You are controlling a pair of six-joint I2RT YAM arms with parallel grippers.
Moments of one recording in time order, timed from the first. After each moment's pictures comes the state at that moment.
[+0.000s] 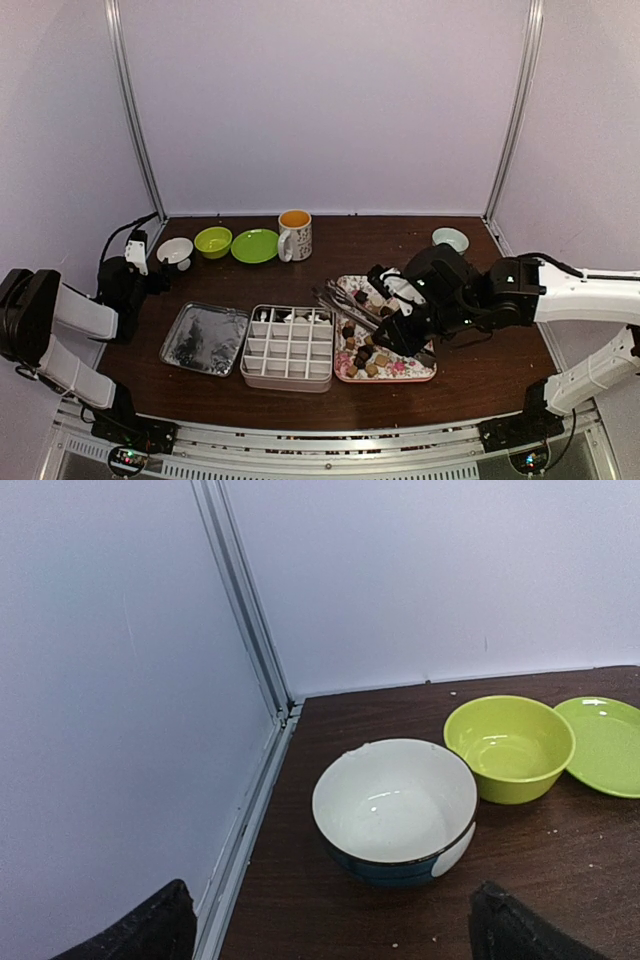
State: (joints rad) left arm 0.01 1.42 0.30 0.97 -0.15 0.18; right arm 1.12 1.27 1.02 -0.61 0.08 0.42
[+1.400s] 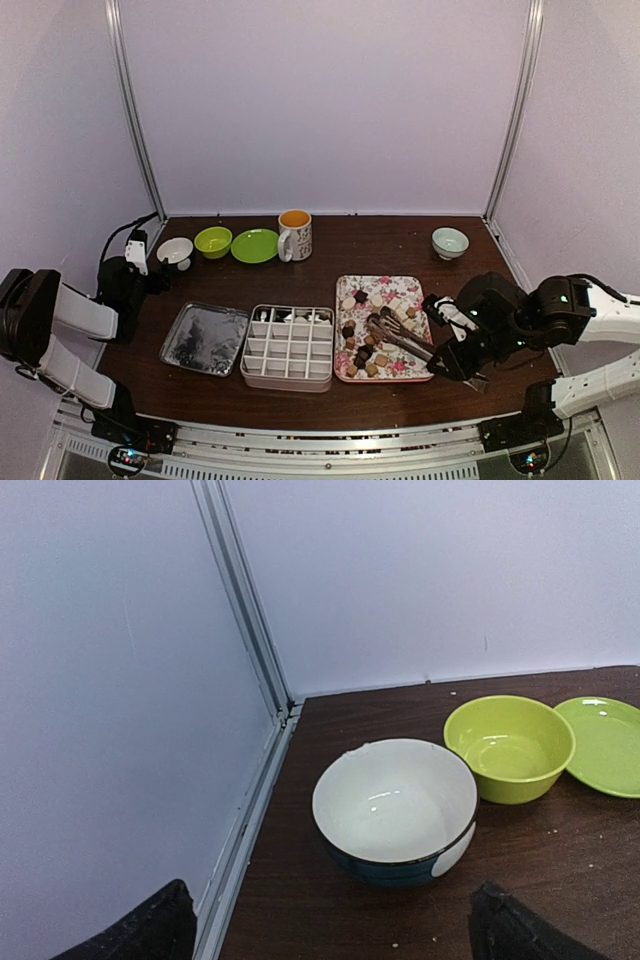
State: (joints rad) left arm 0.01 1.42 0.30 0.97 -0.15 0.18; right arm 1.12 0.94 0.81 -0.90 0.07 0.55
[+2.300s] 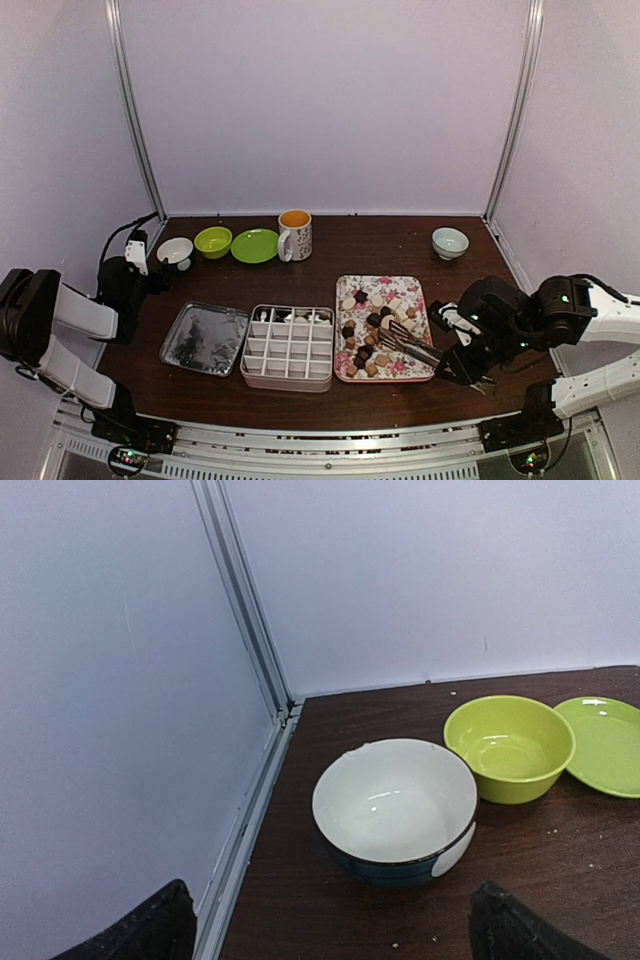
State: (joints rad) left arm 0.01 1.42 0.30 0.97 -0.15 0.18; right arm 1.12 0.93 0.81 -0.98 0.06 0.56
